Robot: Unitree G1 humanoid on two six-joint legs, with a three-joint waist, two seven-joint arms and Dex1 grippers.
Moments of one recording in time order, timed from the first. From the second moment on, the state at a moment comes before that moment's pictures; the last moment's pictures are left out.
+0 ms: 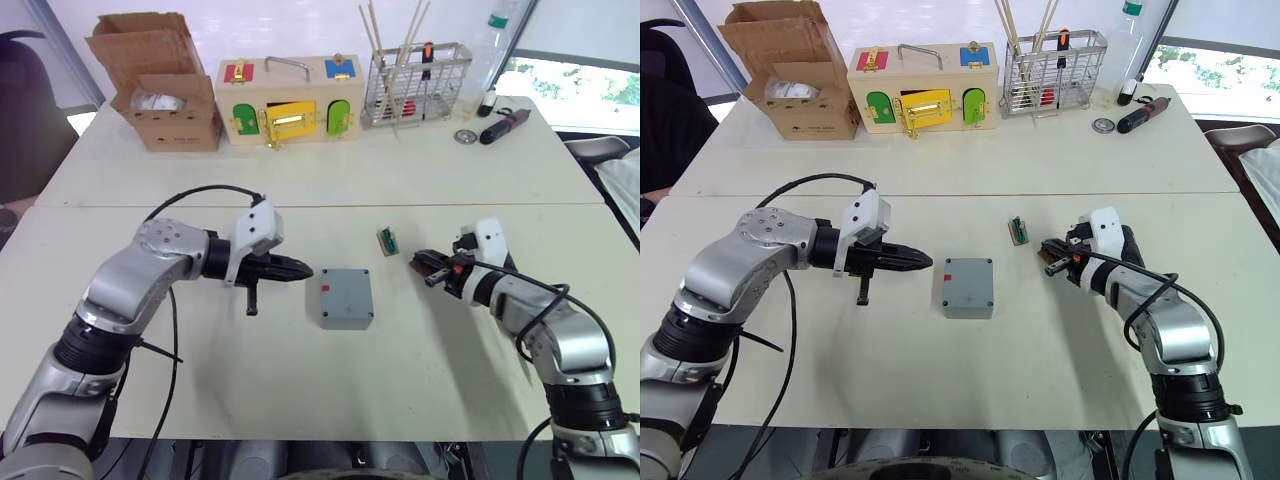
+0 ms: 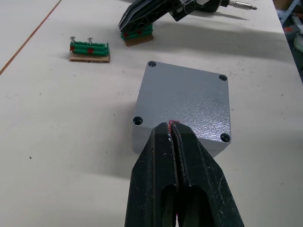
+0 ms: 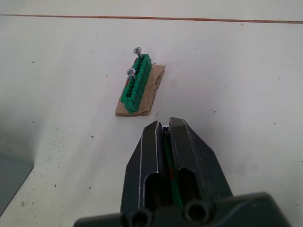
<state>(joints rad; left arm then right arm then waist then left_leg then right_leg) -0.55 0.72 -0.22 -0.28 -0.44 0.71 -1.13 -0.22 -0.57 -0.09 -0.23 0.37 0.74 0.50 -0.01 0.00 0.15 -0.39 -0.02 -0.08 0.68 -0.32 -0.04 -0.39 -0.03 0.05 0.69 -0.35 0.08</state>
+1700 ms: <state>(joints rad) -0.52 0.76 -0.22 -0.28 -0.45 0.71 -1.15 -0.21 -0.59 0.00 -0.50 0.60 0.85 0.61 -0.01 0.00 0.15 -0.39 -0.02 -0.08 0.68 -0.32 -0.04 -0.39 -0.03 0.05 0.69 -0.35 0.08</state>
